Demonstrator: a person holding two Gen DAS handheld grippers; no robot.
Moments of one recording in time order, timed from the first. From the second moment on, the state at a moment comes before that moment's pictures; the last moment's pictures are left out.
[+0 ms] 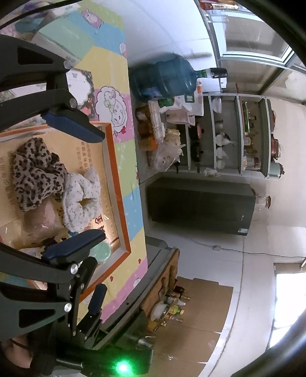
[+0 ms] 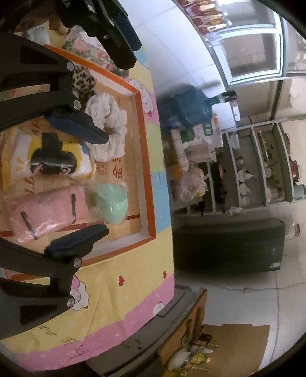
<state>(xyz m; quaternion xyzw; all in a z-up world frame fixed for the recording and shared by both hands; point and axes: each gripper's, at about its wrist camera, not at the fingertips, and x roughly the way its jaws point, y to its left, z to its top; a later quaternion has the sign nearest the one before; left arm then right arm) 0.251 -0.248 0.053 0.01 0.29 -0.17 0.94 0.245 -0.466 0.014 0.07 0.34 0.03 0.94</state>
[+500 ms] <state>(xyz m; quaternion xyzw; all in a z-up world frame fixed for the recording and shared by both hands) 0.215 -0.224 0.071 0.00 0.26 -0.18 0.95 0.205 -0.434 0.044 0.06 0.30 0.02 0.95</state>
